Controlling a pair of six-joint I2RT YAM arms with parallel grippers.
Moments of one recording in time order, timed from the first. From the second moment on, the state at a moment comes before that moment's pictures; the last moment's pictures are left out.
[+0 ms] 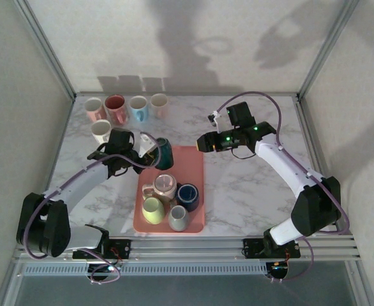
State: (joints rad) left arm -0.27 1.32 0.83 -0.35 0.36 0.36; right arm 0.48 1.50 1.31 -0.70 -0.58 0.22
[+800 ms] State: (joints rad) left arm -0.27 1.20 0.86 -0.06 0.42 -0.19; right arm 0.47 1.47 1.28 -0.62 -0.71 0.27
